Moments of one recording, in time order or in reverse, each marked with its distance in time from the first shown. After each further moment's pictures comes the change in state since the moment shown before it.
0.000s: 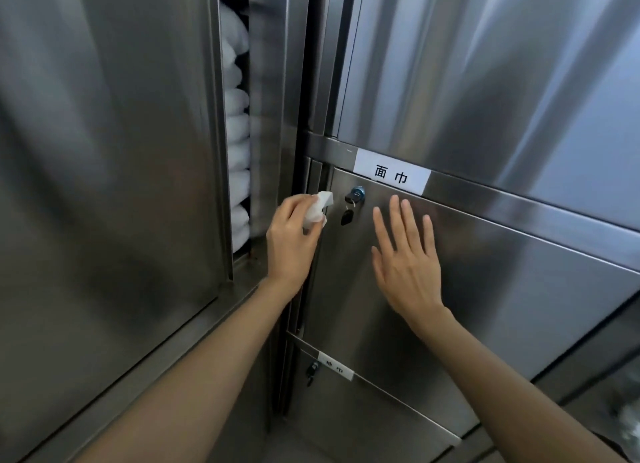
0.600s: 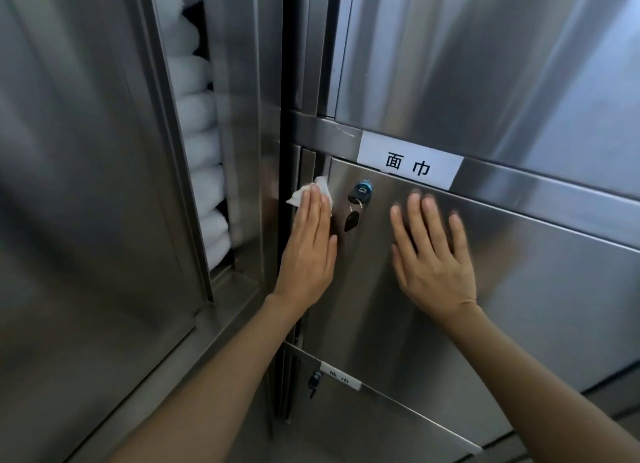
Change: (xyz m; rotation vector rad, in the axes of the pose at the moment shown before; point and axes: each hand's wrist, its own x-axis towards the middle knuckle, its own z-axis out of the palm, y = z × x) left_hand -0.018 -0.060 0.062 0.174 -0.262 0.378; right_hand -0.003 0.027 0.052 -0.261 0.280 -0.120
